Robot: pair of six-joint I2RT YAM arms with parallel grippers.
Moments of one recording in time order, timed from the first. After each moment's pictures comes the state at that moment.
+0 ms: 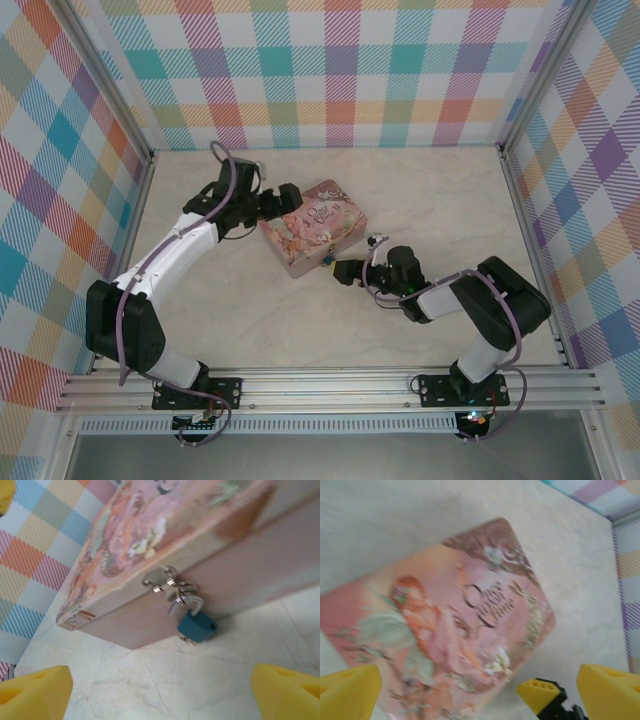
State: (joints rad) left arm -0.34 1.52 1.29 -0.53 0.20 -0.61; right arm 0.59 1.68 0.42 0.92 -0.36 0.65
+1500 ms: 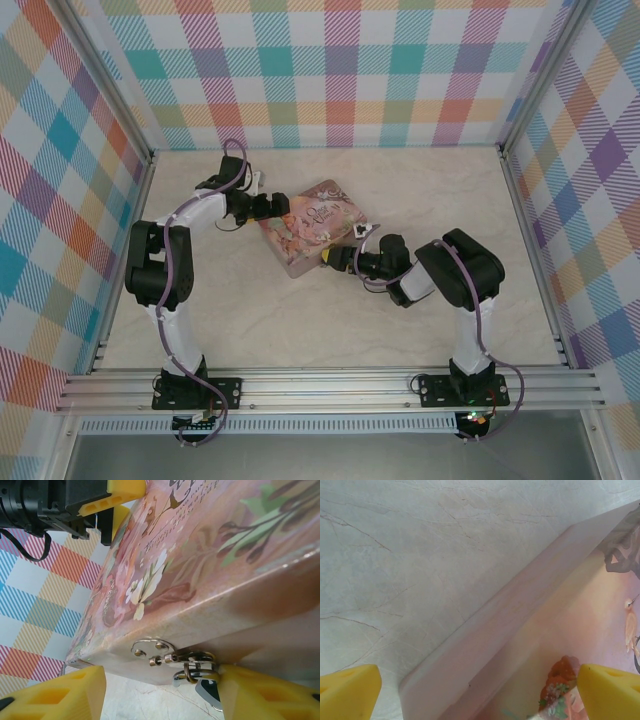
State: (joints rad) left arm -0.17 1.94 1.42 -0.50 0.36 -0.29; right arm 0.54 2.00 0.60 1.18 -0.59 0.81
